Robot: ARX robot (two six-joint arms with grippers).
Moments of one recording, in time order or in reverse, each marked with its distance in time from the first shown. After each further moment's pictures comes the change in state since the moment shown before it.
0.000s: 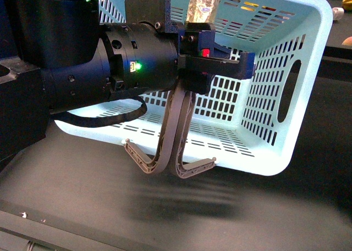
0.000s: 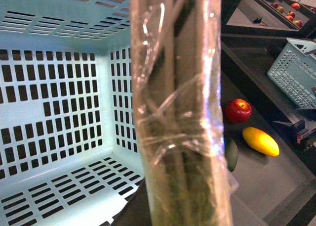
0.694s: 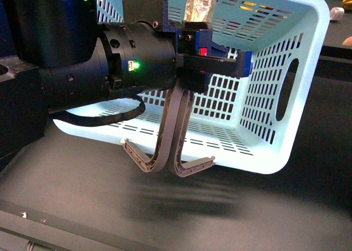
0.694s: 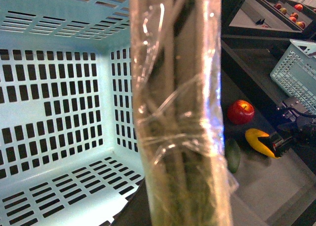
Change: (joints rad) left arm 0.000 0.000 0.000 0.000 -0.002 0.000; right arm -0.077 0.324 0.363 -0.275 0.082 -0.134
